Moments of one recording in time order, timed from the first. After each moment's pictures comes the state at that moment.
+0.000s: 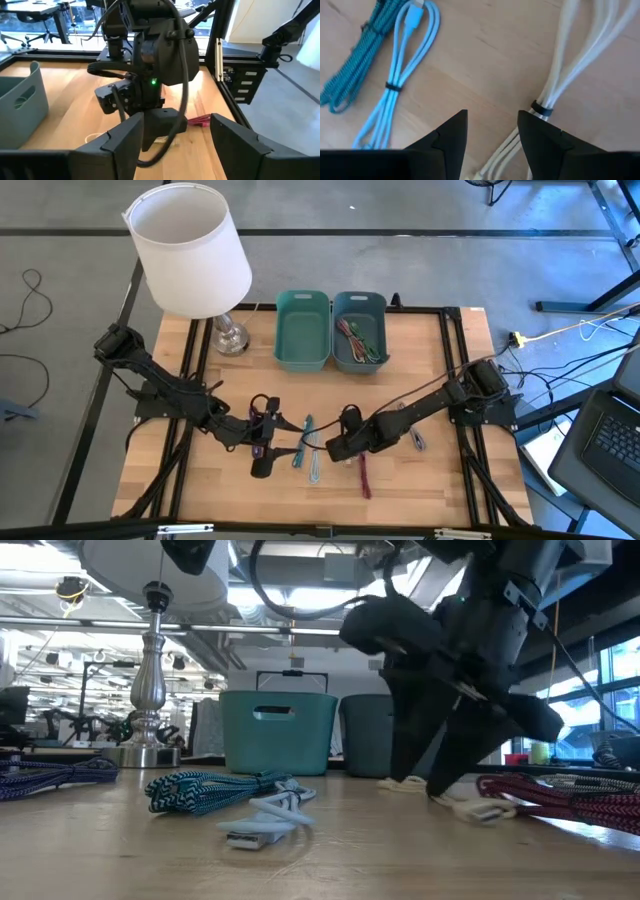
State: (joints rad) left arm -0.56 1.34 0.74 0.32 -0.51 -0.22; right arm 0.41 1.94 1.19 -0.47 0.22 1.46
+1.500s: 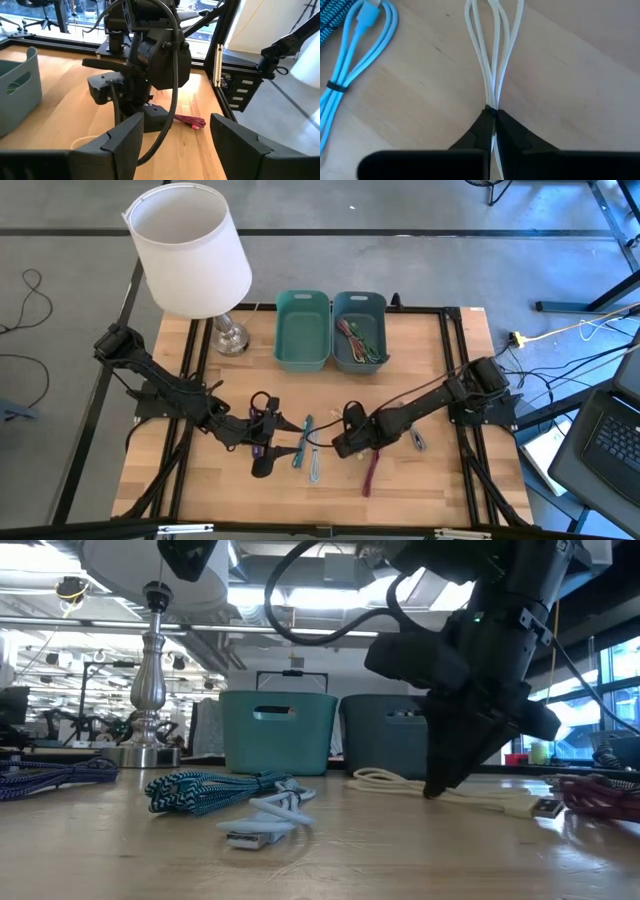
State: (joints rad) left arm -0.56 1.34 0.74 0.32 -0.50 -0.33; right arm 0.38 1.93 1.14 -0.55 0.29 1.33
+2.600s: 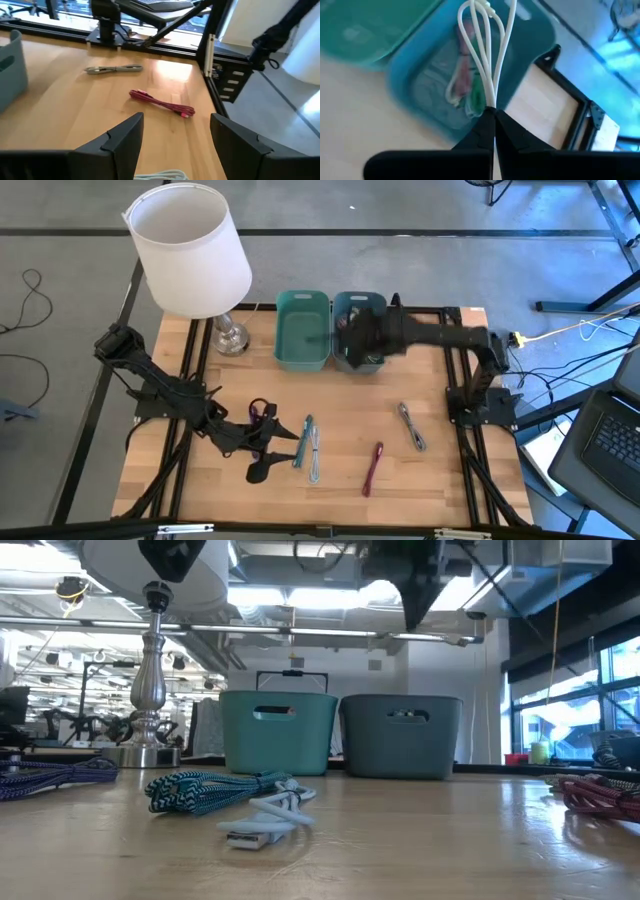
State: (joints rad) left arm -0.61 1.34 0.74 0.28 -0.50 -0.38; right arm -0.05 1.83 1.89 -1.56 0.59 0.82
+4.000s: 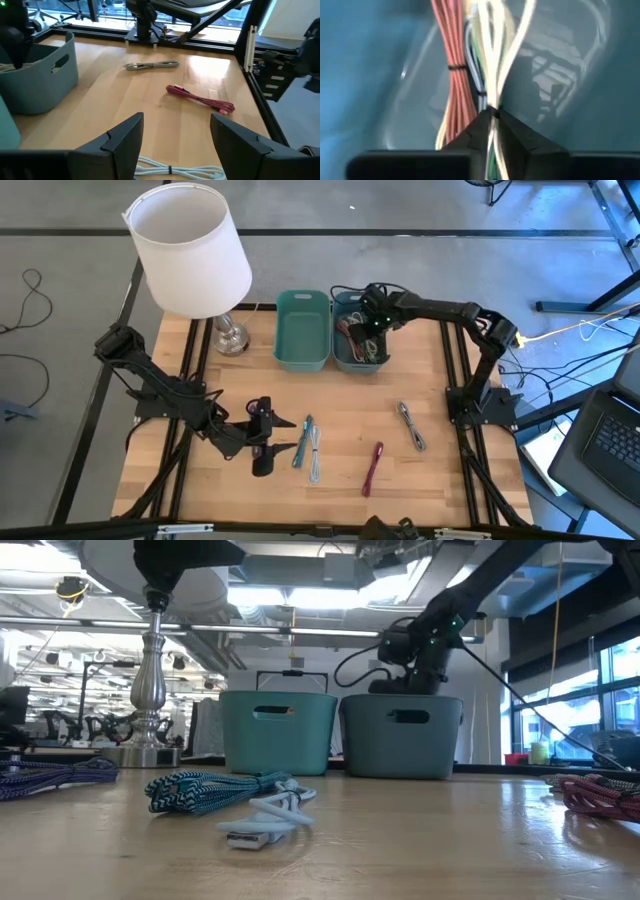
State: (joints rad) left arm -0.62 1.34 0.74 0.18 -0.68 -0.38; right arm -0.63 1.82 1.21 -0.62 -0.10 0.48
